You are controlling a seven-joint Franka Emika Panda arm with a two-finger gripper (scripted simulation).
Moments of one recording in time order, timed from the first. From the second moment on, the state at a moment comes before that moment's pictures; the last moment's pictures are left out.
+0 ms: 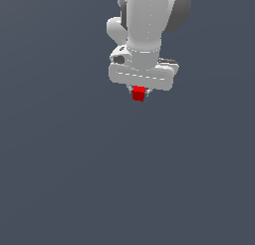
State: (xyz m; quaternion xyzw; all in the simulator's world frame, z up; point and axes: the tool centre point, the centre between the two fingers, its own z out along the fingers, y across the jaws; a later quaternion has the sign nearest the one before) arm -0.053 0.041 0.302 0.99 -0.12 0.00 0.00
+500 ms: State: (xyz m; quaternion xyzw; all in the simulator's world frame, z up) arm -0.057 0.054 0.384 0.99 -0.12 0.00 0.00
